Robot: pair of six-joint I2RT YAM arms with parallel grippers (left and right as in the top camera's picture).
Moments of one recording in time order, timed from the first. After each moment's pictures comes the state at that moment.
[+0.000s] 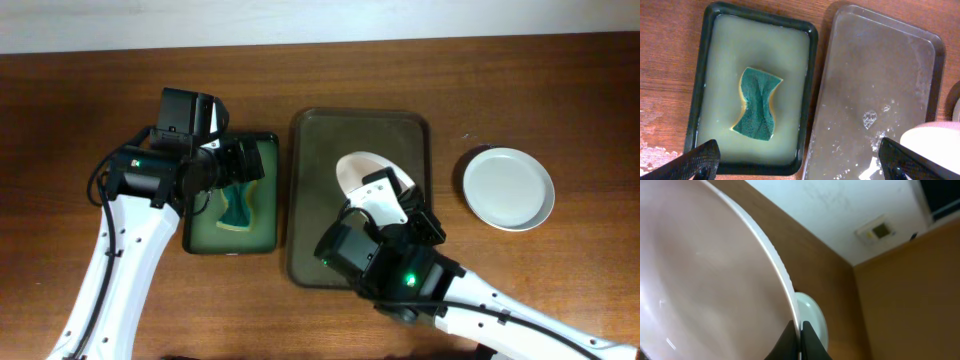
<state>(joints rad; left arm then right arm) -0.21 1.43 1.42 -1.03 0.05 -0.40 0.99 1.29 1.05 -0.93 1.17 0.29</state>
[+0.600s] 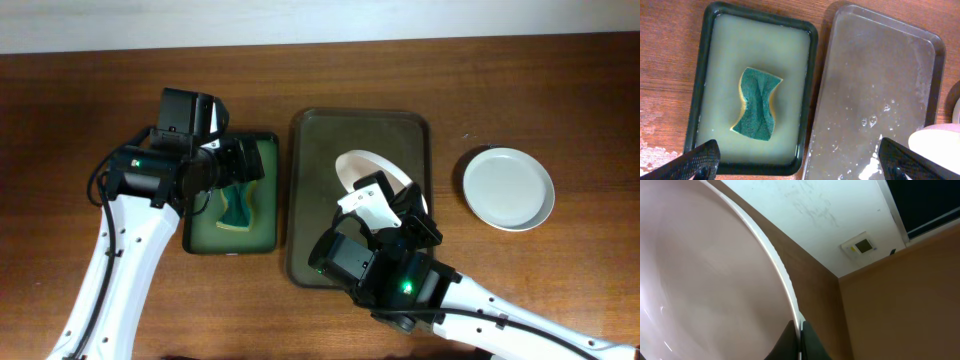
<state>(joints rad) -0.21 1.43 1.42 -1.03 0.05 -0.40 1.03 1.29 1.05 -0.90 1.26 0.23</state>
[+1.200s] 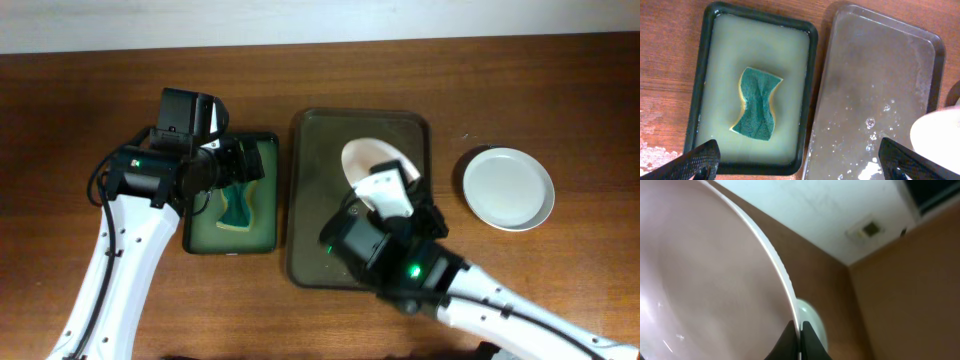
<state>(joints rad) -0.21 1.43 1.42 -1.03 0.05 -0.40 0.92 1.29 1.05 -0.85 1.17 0.32</state>
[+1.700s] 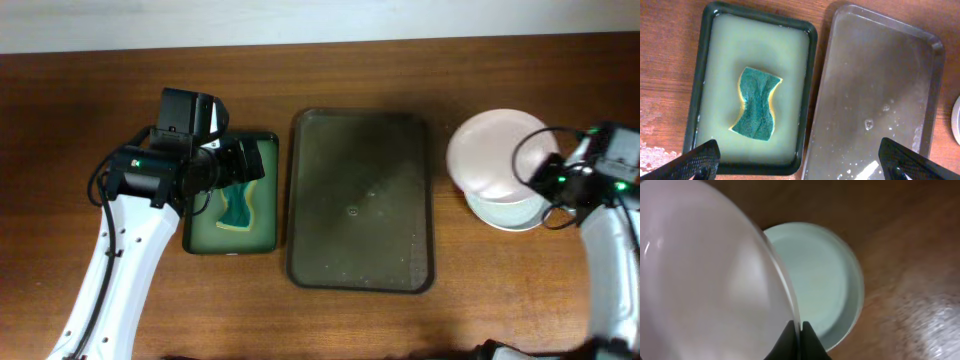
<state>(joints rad) -0.21 1.43 1.42 -1.03 0.06 -0.40 -0.46 1.41 1.08 -0.70 -0.06 0.28</state>
